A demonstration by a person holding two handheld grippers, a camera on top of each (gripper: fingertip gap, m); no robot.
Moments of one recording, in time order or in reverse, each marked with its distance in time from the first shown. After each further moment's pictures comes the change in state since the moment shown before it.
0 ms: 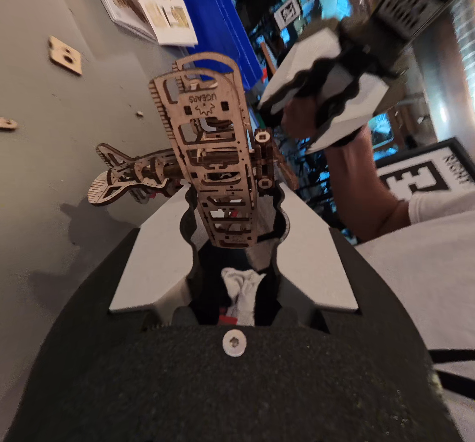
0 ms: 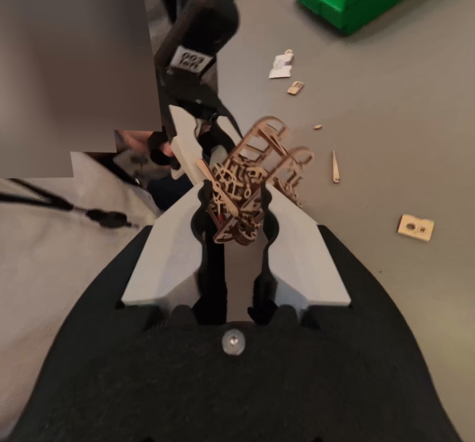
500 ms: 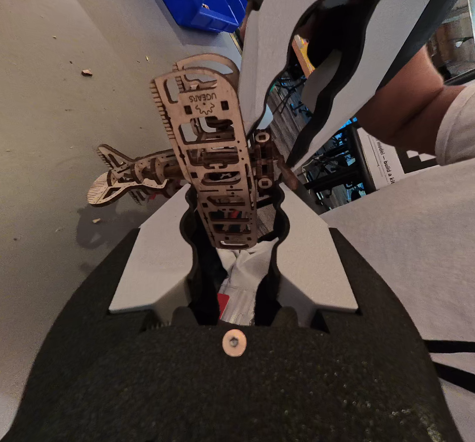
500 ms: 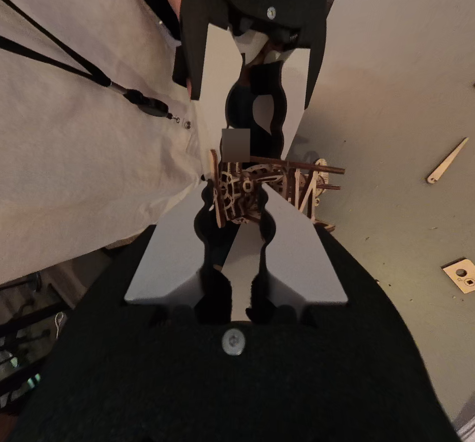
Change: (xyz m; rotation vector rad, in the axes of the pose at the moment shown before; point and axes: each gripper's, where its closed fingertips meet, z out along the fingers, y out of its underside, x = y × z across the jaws) left arm 0.027 0.037 0.014 -0.186 -0.008 0.102; right arm -0.043 0.042 0.005 -0.579 -0.343 -0.284
